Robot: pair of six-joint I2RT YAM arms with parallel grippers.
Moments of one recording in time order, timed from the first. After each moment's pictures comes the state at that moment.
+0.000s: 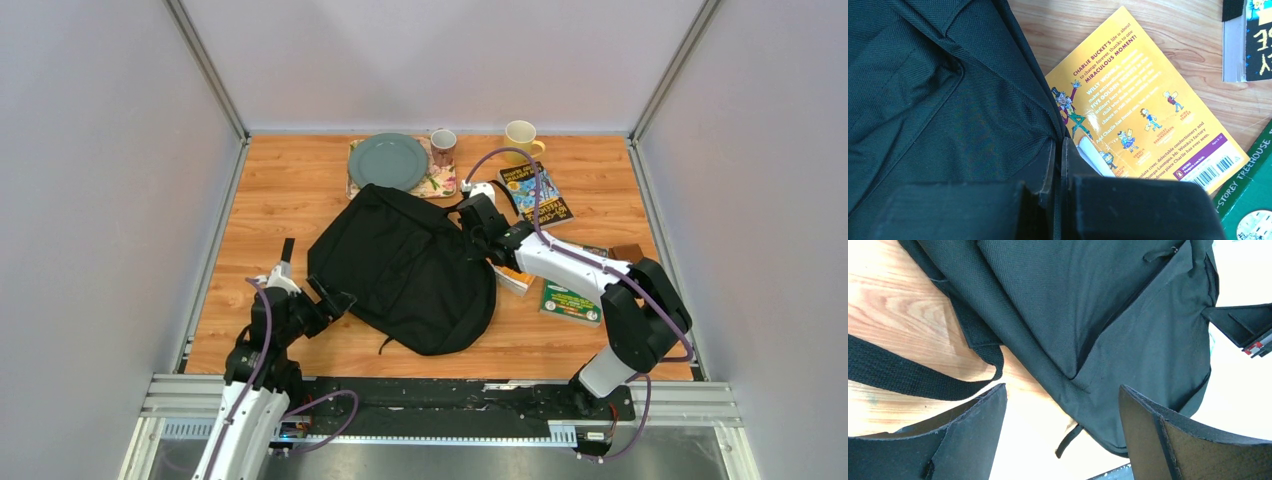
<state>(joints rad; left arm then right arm) -0.14 0.24 0.22 -0.56 0.25 -0.83 0.69 1.59 1.06 -0.33 0.30 0.38</state>
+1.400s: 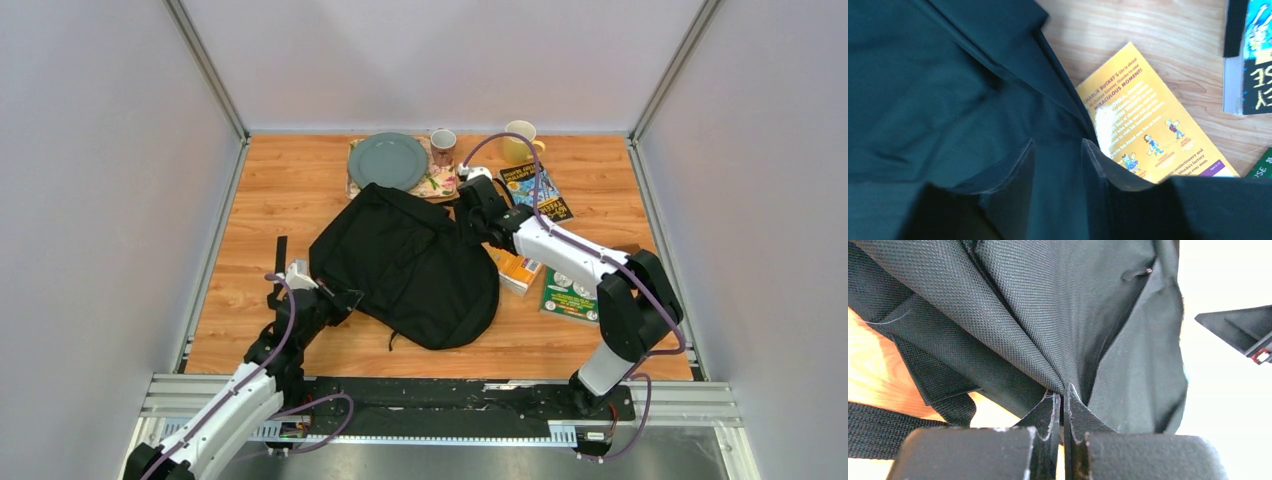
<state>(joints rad) -0.43 0.48 0.05 0.01 -0.03 -1.03 0.65 1.64 1.17 -0.37 0.22 0.35</state>
